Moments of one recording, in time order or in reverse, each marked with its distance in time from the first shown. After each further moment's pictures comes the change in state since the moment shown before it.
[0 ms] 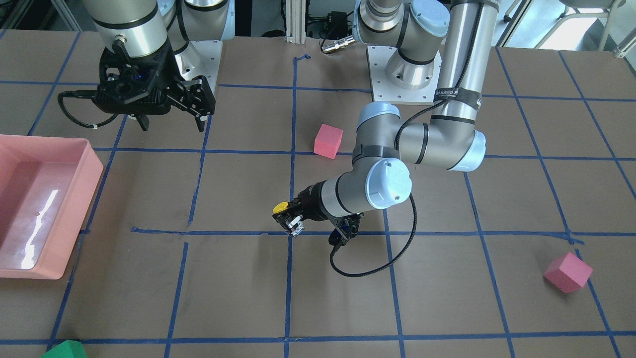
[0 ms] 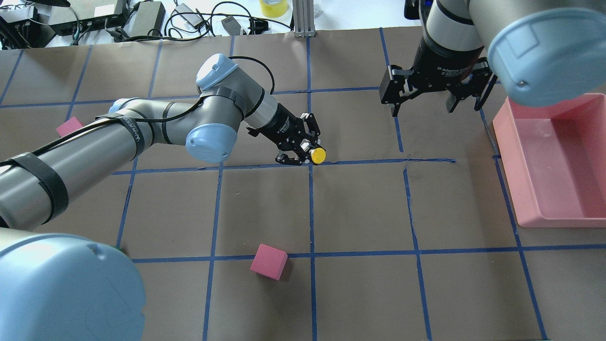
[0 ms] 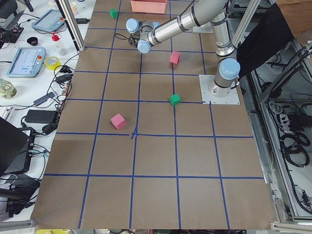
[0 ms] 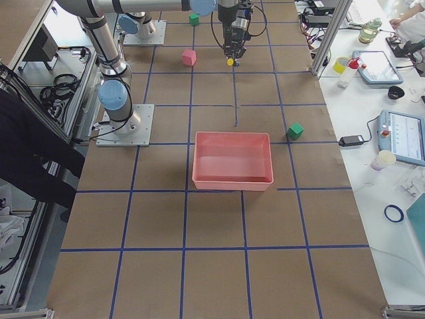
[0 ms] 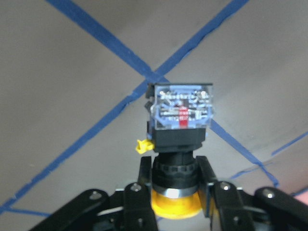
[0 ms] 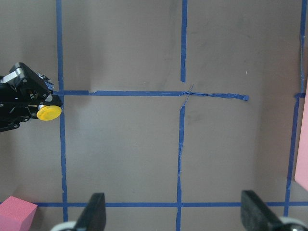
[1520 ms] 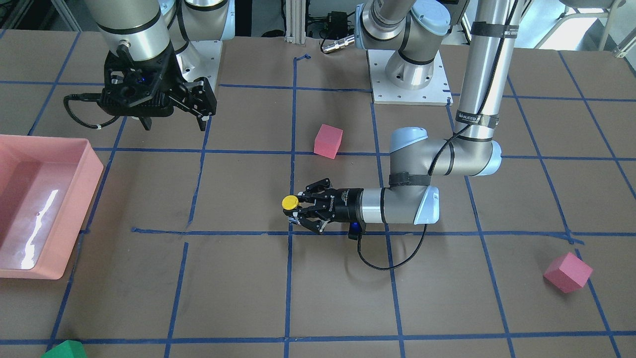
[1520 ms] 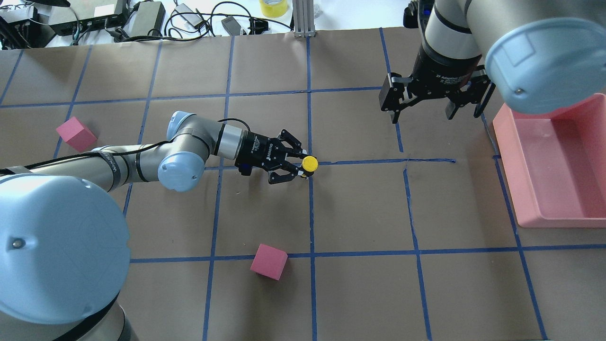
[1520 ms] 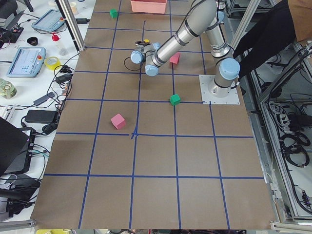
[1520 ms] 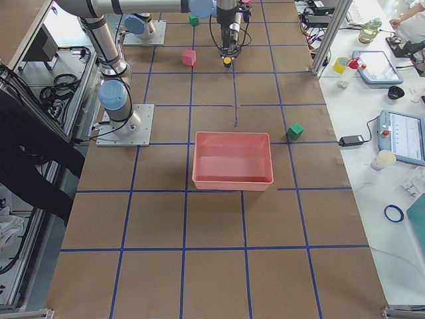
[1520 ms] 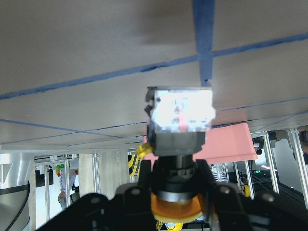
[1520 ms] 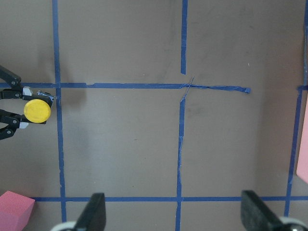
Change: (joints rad) left arm 0.152 -0.073 -0.184 -0.074 -0.445 0.039; right arm 0.000 -0.005 0.023 0.002 0.001 -0.001
